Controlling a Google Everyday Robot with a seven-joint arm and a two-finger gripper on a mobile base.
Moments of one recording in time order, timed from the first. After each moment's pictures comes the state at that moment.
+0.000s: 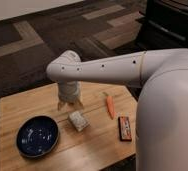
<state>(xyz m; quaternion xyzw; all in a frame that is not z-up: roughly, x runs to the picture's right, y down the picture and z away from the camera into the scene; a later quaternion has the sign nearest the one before) -0.106 0.102 0.704 -0.26 0.23 0.64 0.68</state>
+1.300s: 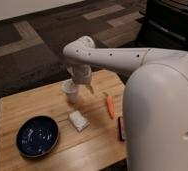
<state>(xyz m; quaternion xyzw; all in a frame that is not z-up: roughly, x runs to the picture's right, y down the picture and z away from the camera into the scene) -0.053 0.012 0.774 -0.22 0.24 0.71 0.62</state>
